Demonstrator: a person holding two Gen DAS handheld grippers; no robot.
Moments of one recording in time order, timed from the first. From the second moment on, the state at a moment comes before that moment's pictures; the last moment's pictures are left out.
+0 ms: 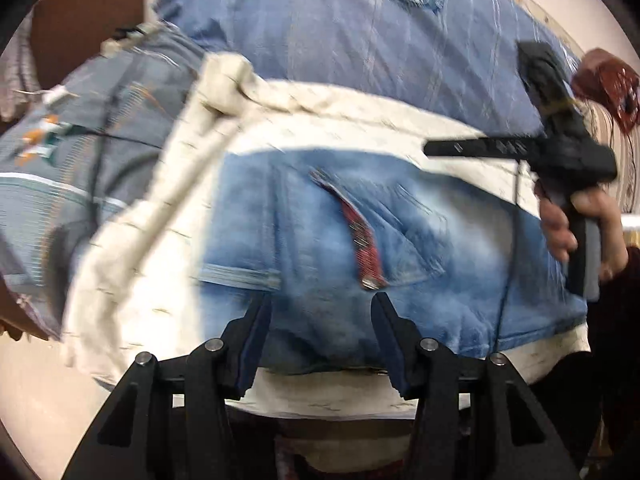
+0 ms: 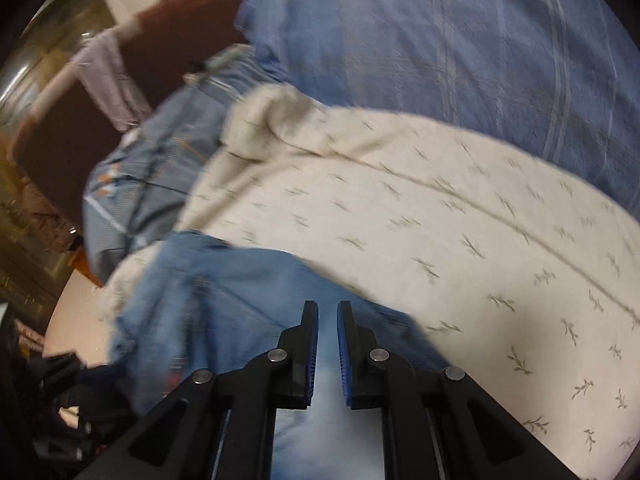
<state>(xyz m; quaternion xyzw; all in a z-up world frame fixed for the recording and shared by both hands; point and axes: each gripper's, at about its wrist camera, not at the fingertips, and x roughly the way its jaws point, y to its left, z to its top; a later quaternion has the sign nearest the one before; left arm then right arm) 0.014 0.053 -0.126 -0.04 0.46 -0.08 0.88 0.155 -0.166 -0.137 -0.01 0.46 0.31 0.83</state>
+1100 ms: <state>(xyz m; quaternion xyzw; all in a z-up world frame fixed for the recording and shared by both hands) 0.138 0.071 -0.185 -0.06 0.54 -0.02 0.84 -0.010 -0.112 -0.217 0.00 0.50 0.35 0.79</state>
